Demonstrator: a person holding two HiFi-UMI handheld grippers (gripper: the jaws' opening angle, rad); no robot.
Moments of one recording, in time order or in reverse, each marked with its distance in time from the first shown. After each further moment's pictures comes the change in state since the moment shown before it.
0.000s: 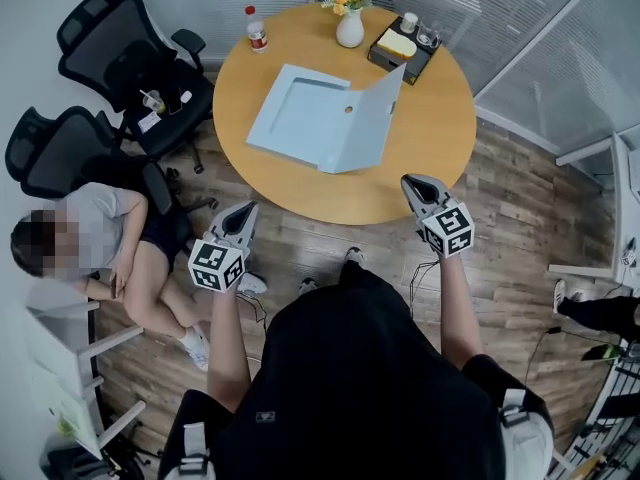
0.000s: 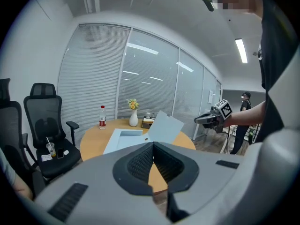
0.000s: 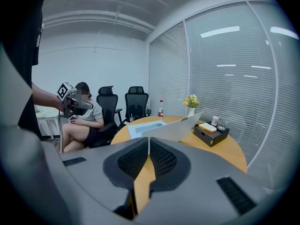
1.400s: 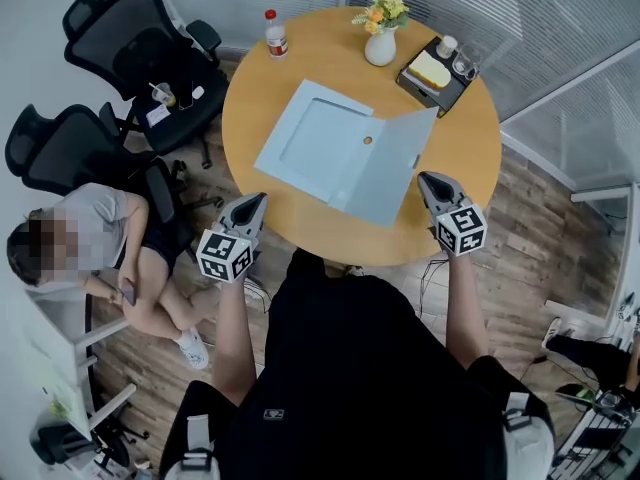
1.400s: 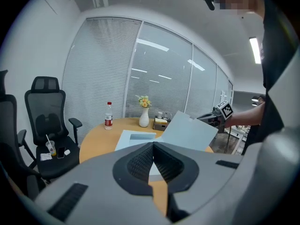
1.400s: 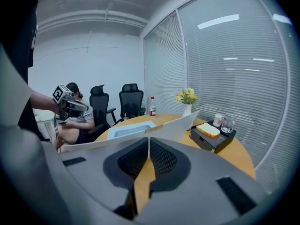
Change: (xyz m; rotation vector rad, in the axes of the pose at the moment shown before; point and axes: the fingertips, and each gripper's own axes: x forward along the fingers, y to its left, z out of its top) left arm 0.104 0.083 0.022 -0.069 0.020 0.084; right arm 0.116 -0.115 0.016 0.036 0.028 0.040
